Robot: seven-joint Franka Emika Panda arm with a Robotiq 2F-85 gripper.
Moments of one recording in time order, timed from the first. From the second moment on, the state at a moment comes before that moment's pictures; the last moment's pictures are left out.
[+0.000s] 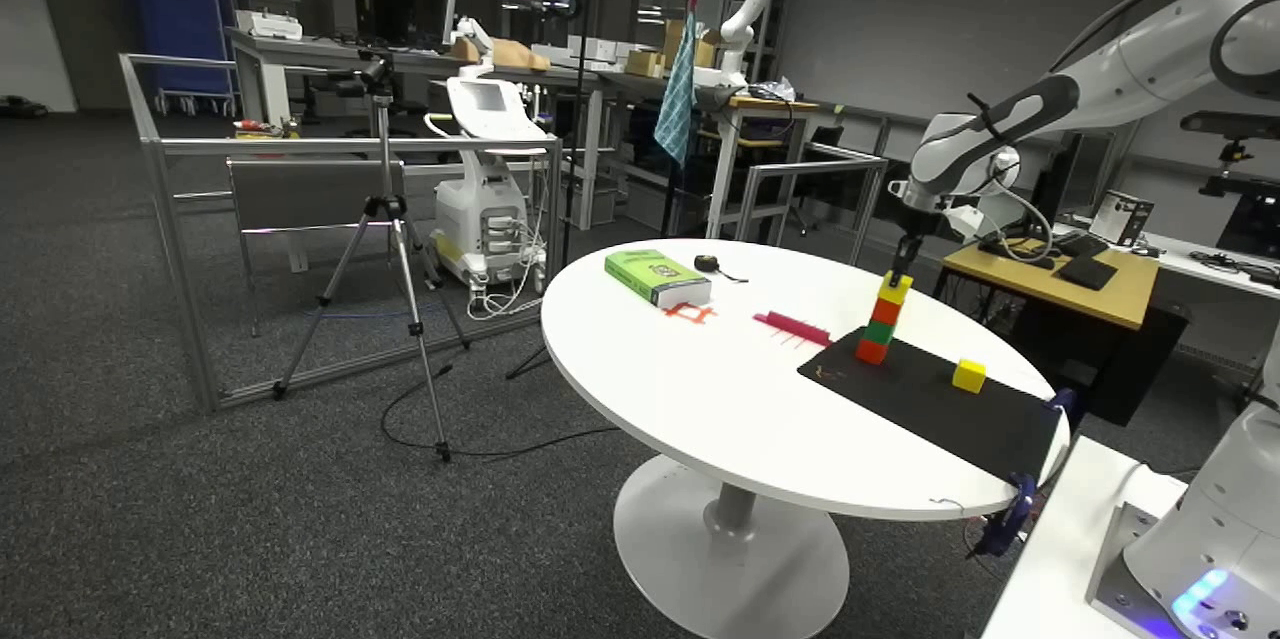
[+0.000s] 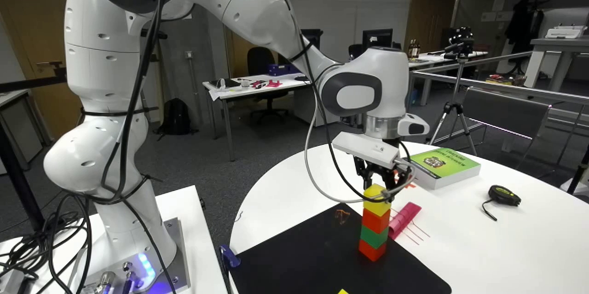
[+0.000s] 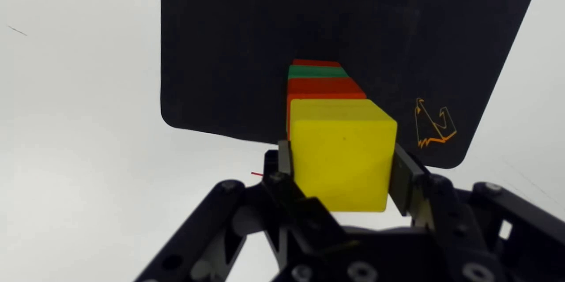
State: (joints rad) arm -0.28 0.25 -0.16 -2.08 0.02 2.38 -0.66
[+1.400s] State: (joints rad) arm -0.31 0.12 -0.21 -2.15 0.00 2.34 -0.62
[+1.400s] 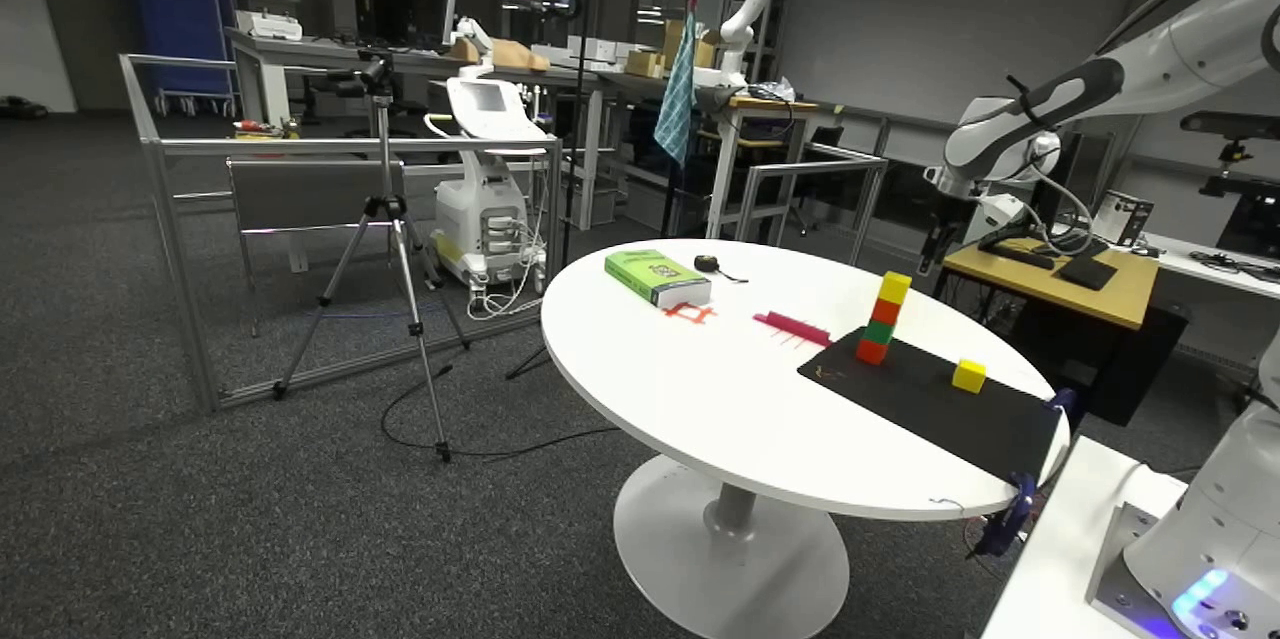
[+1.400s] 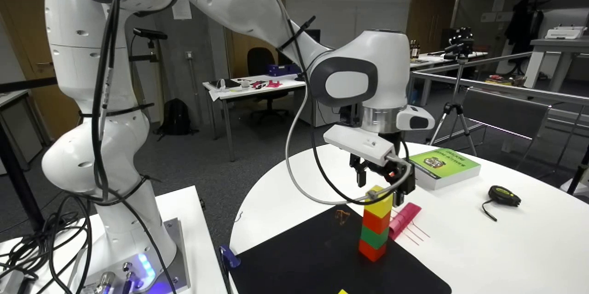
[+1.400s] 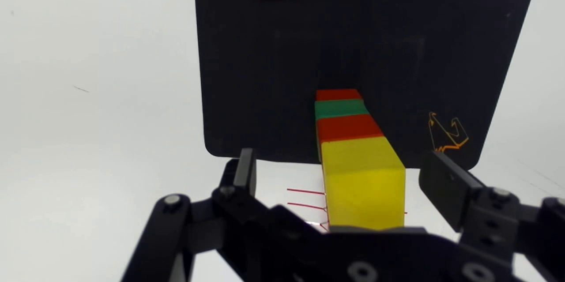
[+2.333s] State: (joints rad) arm -0.40 0.08 -0.35 -2.35 0.11 2.45 -1.03
